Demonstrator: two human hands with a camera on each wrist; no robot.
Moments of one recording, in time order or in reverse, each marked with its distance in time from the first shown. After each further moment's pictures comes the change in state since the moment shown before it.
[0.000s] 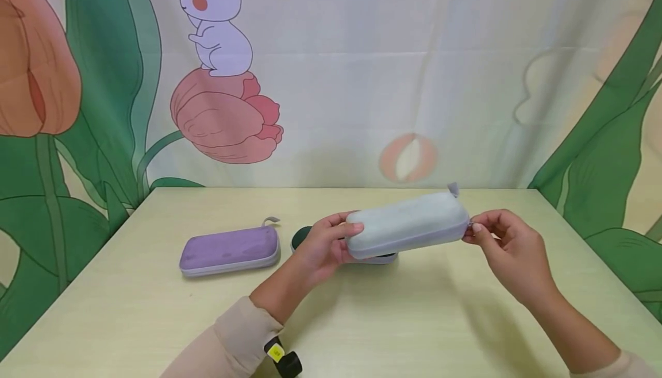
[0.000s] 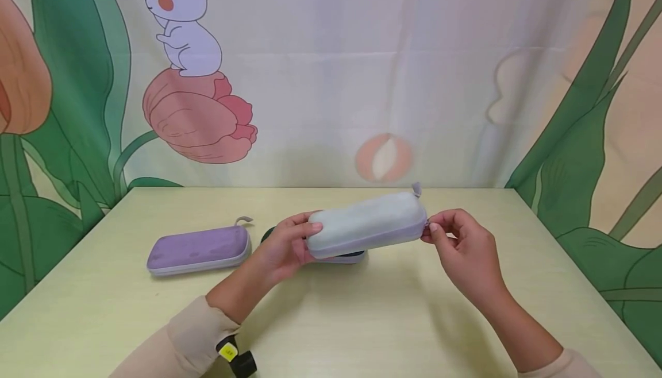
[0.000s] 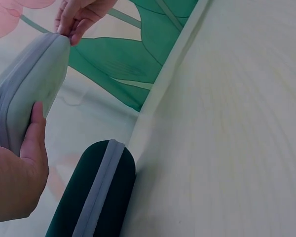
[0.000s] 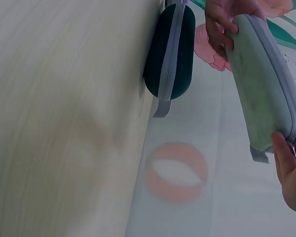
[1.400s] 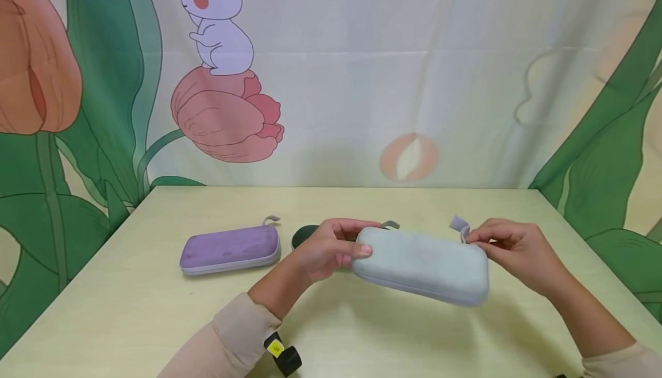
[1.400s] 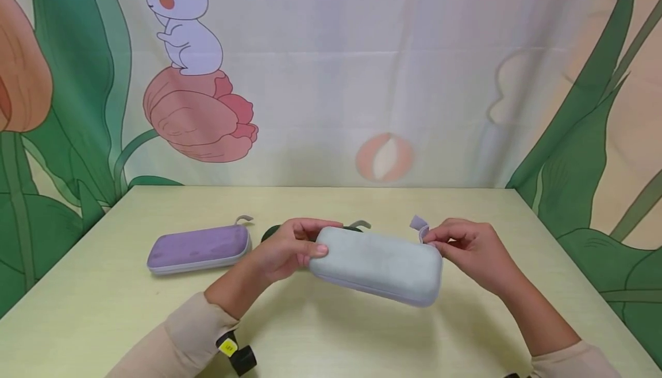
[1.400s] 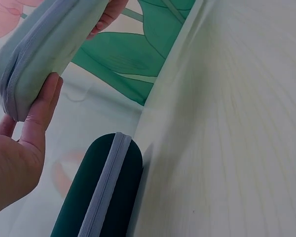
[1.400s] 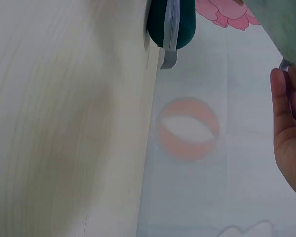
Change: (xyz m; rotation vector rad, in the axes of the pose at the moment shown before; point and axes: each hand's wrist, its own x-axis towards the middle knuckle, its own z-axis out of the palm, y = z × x) left_hand -0.002 0.004 -0.008 0.227 -0.347 0.014; right_hand 0.013 0.034 -0.027 0.126 -0.323 -0.178
